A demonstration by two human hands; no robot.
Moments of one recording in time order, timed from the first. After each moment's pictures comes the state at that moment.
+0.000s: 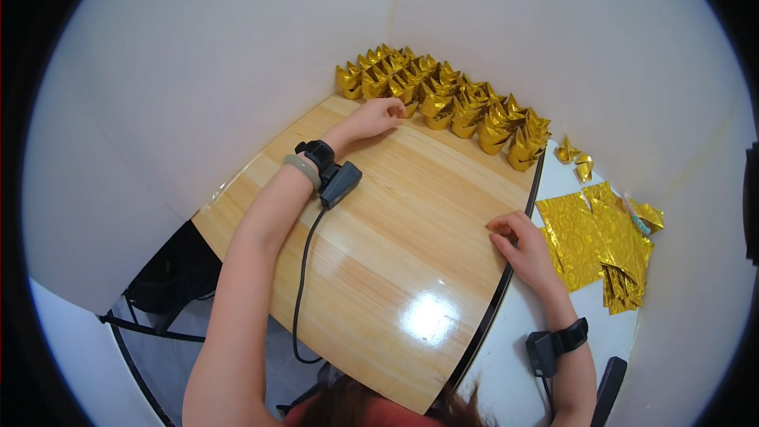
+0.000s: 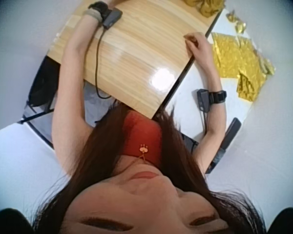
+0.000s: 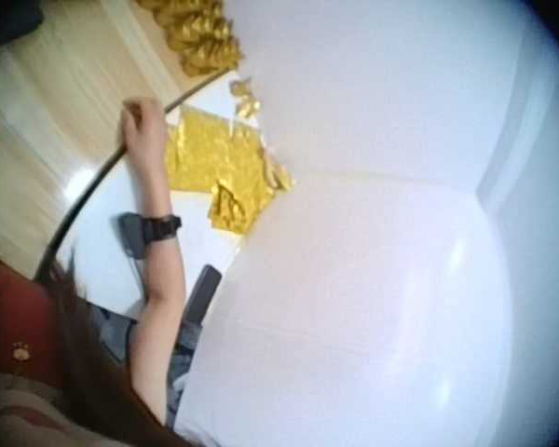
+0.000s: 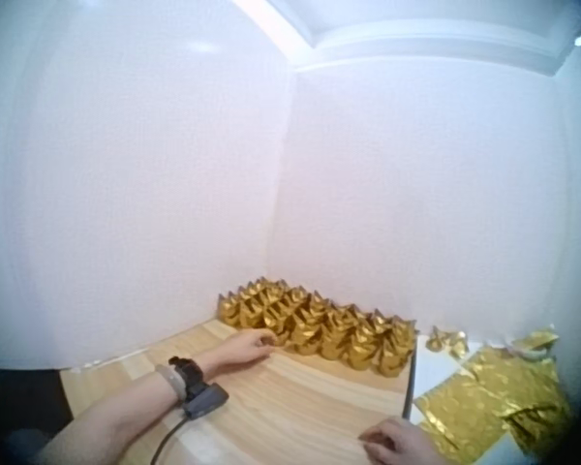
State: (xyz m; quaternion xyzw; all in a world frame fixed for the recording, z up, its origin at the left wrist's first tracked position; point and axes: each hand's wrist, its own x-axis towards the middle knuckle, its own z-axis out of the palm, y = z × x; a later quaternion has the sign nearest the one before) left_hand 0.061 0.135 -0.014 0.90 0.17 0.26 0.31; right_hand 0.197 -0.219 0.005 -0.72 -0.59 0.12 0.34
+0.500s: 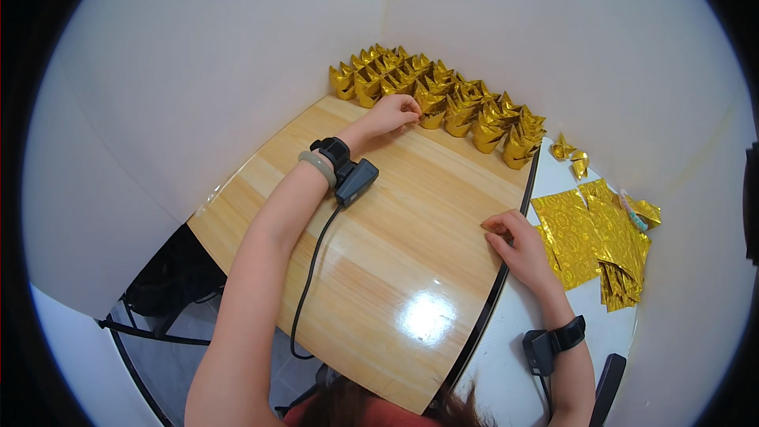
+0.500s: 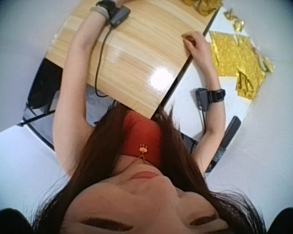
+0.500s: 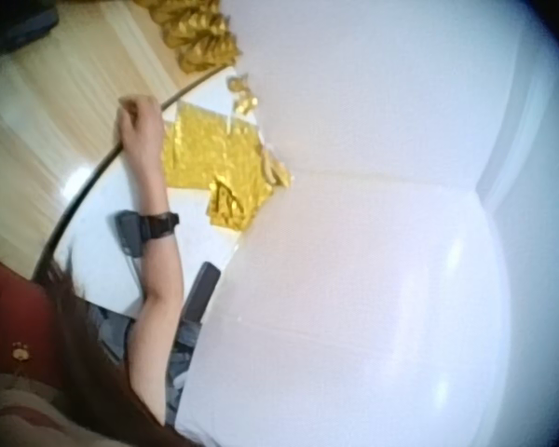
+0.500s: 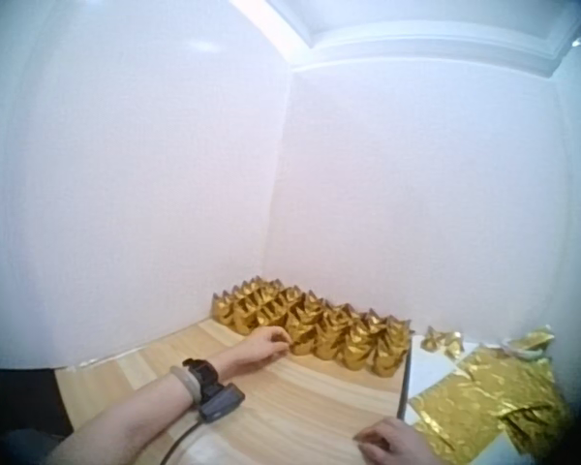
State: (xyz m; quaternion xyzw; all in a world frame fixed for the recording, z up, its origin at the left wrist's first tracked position) left_hand 0.097 0.121 -0.006 0.82 0.16 0.22 0.50; right_hand 0.198 -0.220 0.003 -0.72 -0.59 0.11 0.35
